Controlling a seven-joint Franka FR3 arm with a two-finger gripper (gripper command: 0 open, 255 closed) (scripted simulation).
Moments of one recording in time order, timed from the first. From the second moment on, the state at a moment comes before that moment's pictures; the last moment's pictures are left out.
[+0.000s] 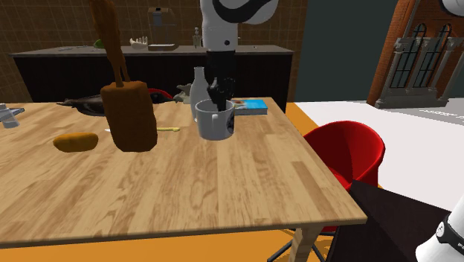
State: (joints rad) arm 0.05 0.27 0.14 -1.56 0.01 1.78 -0.03
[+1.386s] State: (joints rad) arm -0.24 0.36 -0.03 -1.42 0.03 1.72 -0.48
